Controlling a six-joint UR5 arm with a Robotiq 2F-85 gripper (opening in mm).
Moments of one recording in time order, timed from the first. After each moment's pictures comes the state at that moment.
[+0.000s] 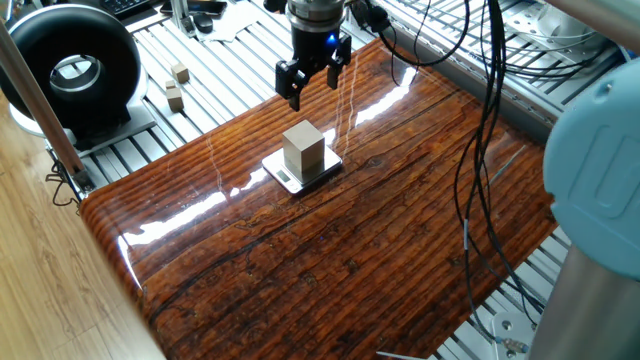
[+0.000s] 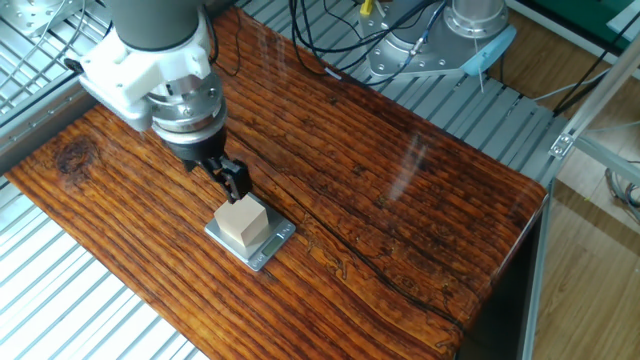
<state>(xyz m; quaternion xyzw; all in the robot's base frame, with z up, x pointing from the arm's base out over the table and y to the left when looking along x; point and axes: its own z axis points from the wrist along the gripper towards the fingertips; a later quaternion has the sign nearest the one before) 0.600 0.000 0.126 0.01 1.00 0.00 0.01</state>
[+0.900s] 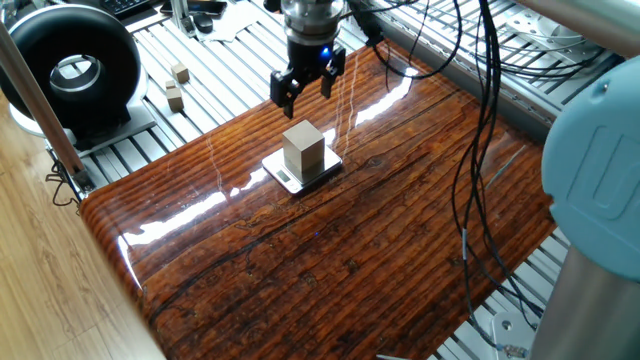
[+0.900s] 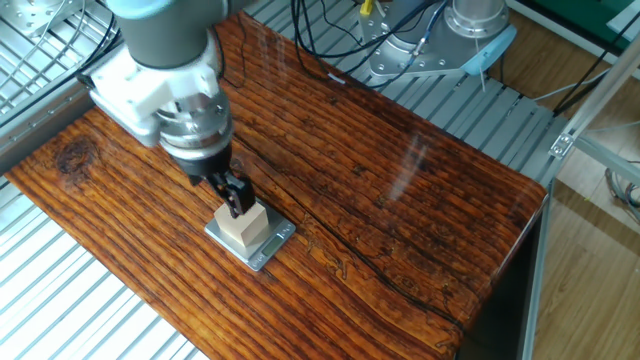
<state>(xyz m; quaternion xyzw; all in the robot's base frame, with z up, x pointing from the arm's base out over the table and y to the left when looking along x) 0.611 0.027 0.100 0.02 1.00 0.00 0.03</state>
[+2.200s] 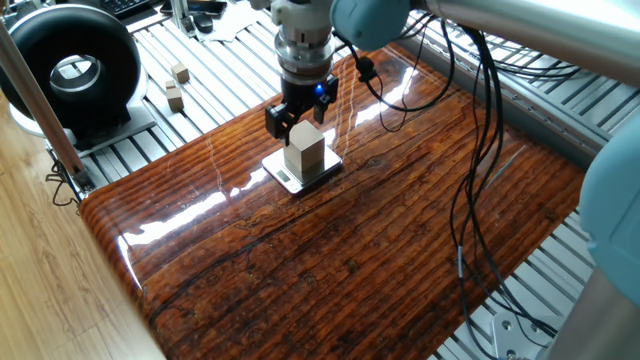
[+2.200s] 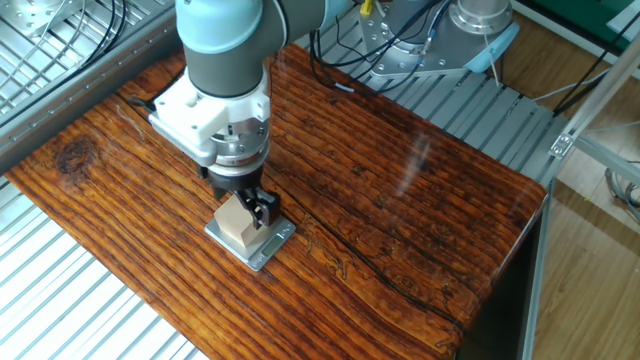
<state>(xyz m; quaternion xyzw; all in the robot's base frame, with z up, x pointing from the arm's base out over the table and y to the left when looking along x) 0.592 0.037 0.073 0.00 1.00 -0.01 0.05</state>
